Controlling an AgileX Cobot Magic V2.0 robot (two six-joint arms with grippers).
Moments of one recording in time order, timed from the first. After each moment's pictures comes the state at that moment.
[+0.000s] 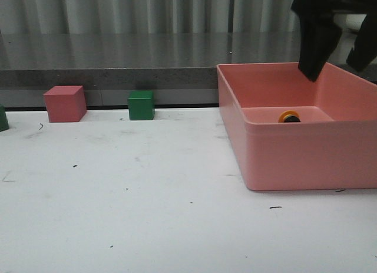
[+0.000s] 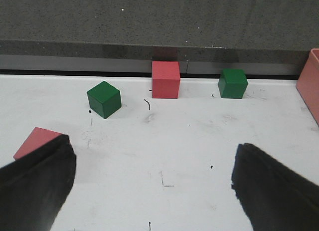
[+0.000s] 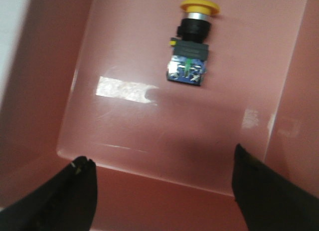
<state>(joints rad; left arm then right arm) -0.05 0.63 -0.80 0.01 0.68 -0.06 0.21 1.68 -1.40 0.01 0.97 0.05</state>
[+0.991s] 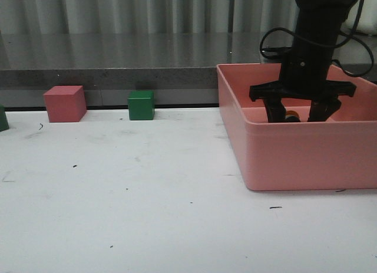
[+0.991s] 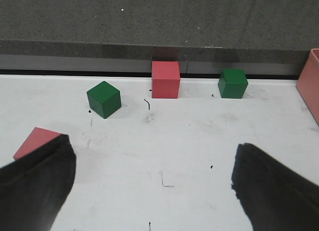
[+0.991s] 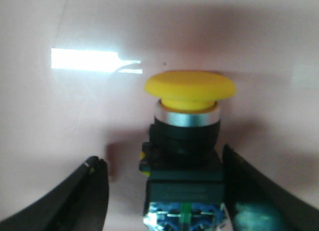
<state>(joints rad) -0.05 0.63 -0.80 0.01 0.68 -0.06 0.20 2.18 -1.74 -0.02 0.97 0.20</state>
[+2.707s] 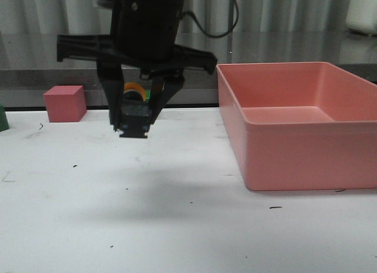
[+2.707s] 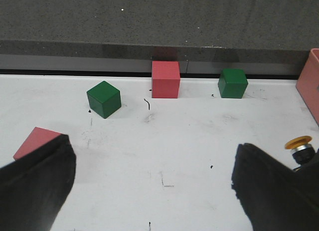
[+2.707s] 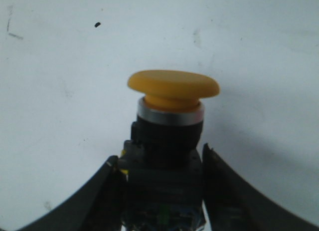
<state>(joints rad) -0.05 0.63 -0.80 0.01 0.68 -0.06 0.77 2.02 -1.74 0.03 0.95 0.54</state>
